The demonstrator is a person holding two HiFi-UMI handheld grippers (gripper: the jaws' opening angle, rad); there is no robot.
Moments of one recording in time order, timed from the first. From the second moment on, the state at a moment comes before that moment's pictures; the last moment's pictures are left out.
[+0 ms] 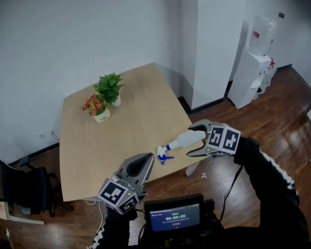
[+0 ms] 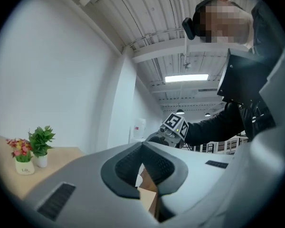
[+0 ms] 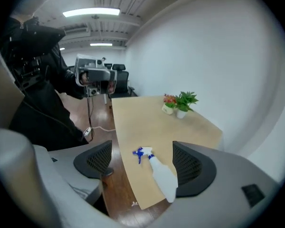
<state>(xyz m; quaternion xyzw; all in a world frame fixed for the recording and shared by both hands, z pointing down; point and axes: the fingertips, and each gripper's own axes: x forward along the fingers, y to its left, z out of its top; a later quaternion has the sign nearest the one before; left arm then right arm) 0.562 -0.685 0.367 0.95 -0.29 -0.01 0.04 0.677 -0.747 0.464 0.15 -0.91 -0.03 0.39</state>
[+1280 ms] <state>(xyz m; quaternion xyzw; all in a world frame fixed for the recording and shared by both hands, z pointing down) 0.520 -0.836 0.422 0.89 -0.45 -0.02 0.11 0.721 -0.905 0.758 -0.10 -0.66 -0.07 0.74</state>
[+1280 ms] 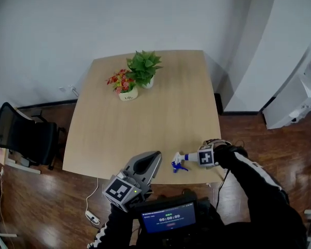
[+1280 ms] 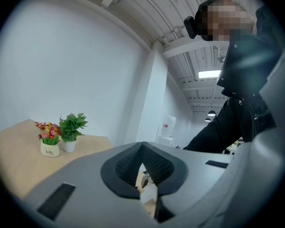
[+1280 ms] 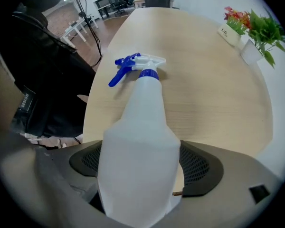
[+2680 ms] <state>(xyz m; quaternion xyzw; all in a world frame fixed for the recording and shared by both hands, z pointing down) 0.504 -0.787 0.380 0.89 -0.45 -0.07 0.09 0.699 -0.912 0.448 0.27 -0.94 0.18 0.05</state>
